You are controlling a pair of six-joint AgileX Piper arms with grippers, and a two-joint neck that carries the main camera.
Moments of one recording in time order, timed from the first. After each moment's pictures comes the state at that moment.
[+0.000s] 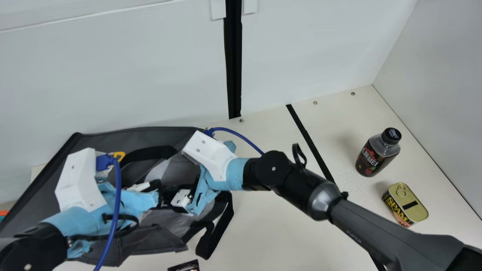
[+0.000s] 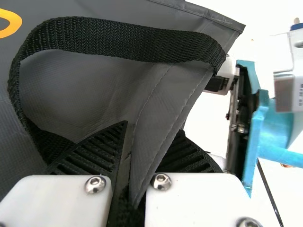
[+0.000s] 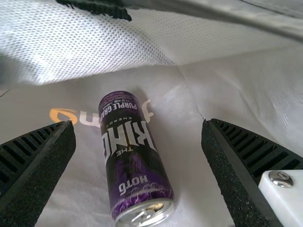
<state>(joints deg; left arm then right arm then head) -29.8 85.1 -71.7 -23.3 36.1 -8.2 20.4 95.5 -68.0 62.7 27.9 -73.6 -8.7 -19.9</state>
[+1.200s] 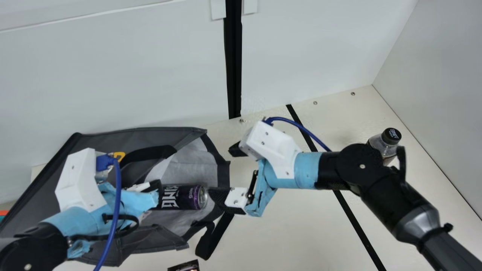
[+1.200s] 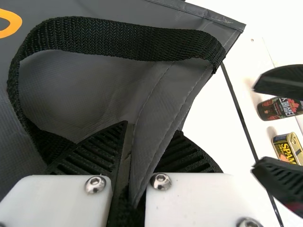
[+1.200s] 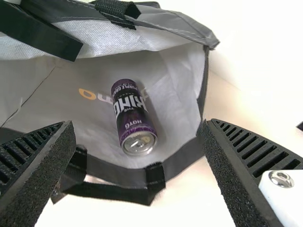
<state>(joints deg) -29.8 85.1 -71.7 -23.3 36.1 -8.2 2.7 77.7 -61.8 59.3 48.0 -75.8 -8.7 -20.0</state>
